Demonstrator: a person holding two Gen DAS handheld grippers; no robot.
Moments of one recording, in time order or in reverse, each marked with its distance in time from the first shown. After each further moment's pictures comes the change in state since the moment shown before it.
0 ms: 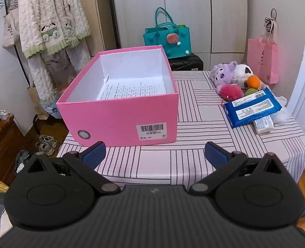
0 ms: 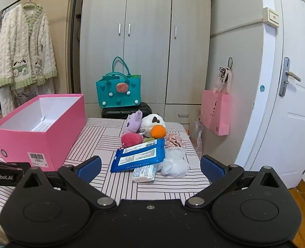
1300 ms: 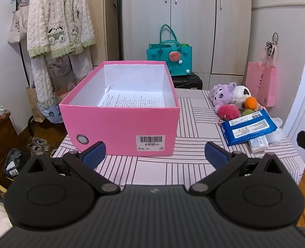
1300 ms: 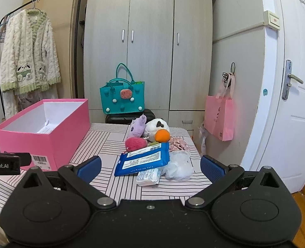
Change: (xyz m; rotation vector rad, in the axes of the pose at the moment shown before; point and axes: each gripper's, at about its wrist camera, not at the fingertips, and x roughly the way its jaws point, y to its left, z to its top) left arm -0.006 0.009 -0.007 -0.091 -0.114 -0.030; right arm 0.000 0.002 -0.006 0.000 -0.044 0.020
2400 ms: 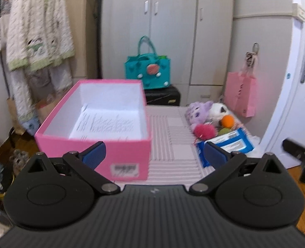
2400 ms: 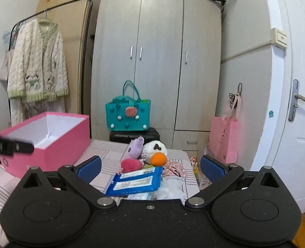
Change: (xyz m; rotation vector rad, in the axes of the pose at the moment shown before) left arm 0.000 -0.010 0.030 0.007 -0.042 -0.118; right arm 0.011 -0.033 0.015 -0.064 -0.097 0.059
